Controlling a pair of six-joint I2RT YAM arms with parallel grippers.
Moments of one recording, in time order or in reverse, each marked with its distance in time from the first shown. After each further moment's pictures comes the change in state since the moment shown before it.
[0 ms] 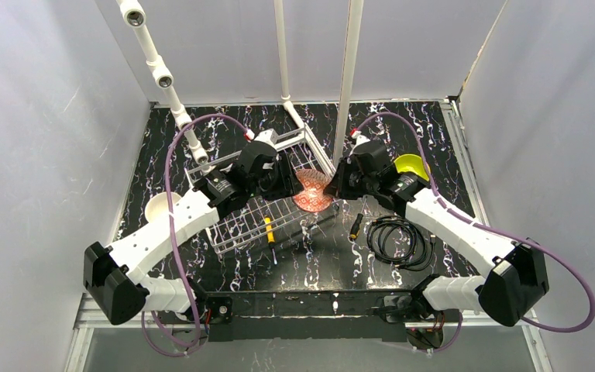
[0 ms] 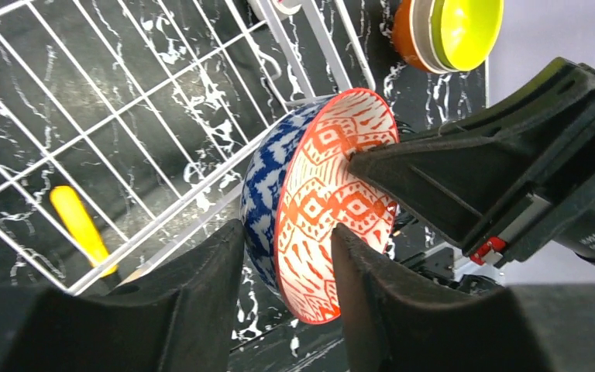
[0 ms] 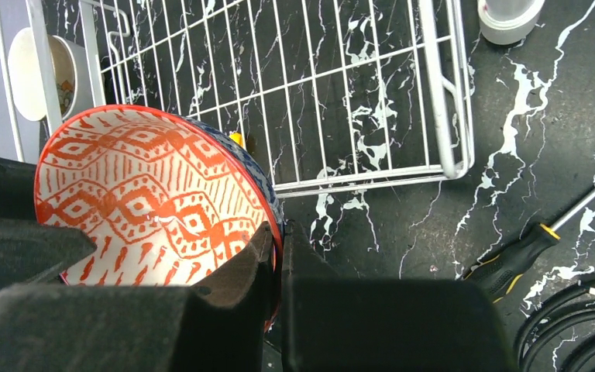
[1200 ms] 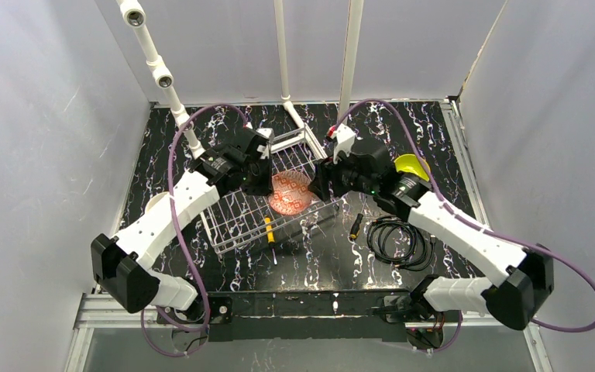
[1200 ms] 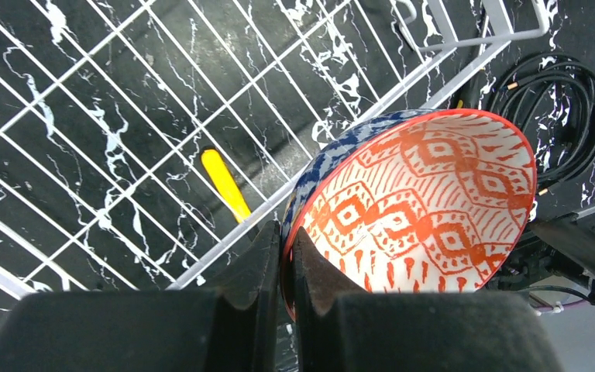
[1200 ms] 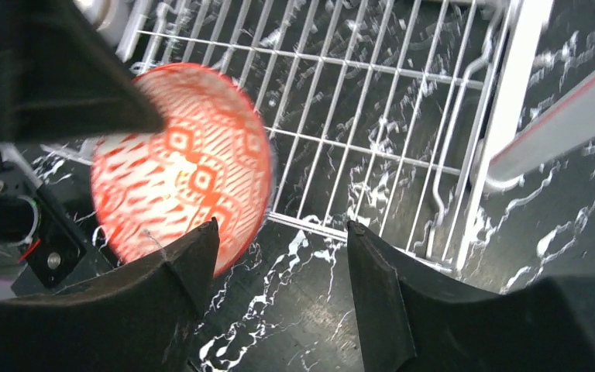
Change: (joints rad) left arm 0.108 0.089 0.158 -0.341 0.016 0.307; right arm 0.119 -0.007 0.077 0.064 0.037 -0.382
